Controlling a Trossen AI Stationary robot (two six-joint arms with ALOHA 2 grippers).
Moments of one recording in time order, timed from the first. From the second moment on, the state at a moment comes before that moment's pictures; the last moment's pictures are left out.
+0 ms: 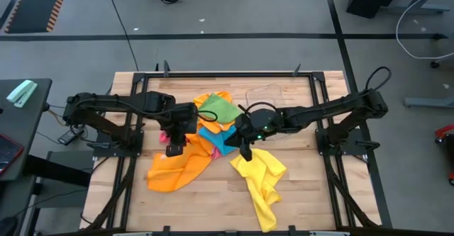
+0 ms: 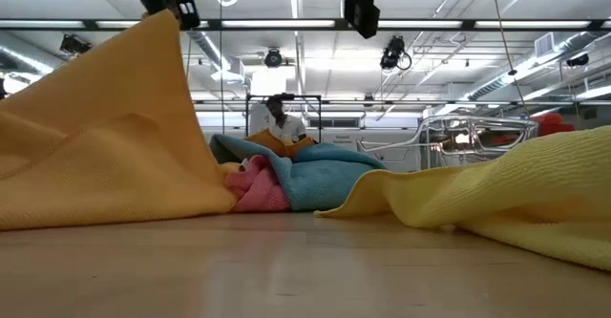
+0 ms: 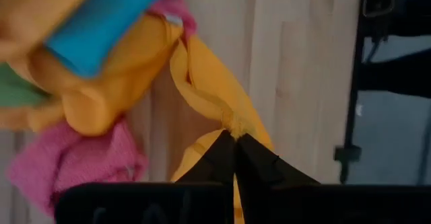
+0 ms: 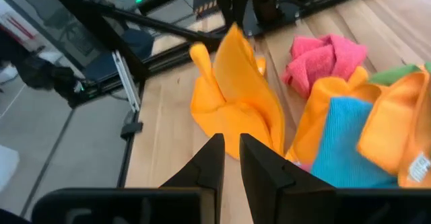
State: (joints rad) left arm -0.02 1.39 1.35 -1.18 0.25 -0.14; right arm 0.13 1.52 1.15 -0.10 -0.05 0.44
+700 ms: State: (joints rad) left arm -0.05 1.40 1.35 -0.84 0.15 -0.23; right arm 0.13 1.54 1.15 -0.03 0.00 0.36
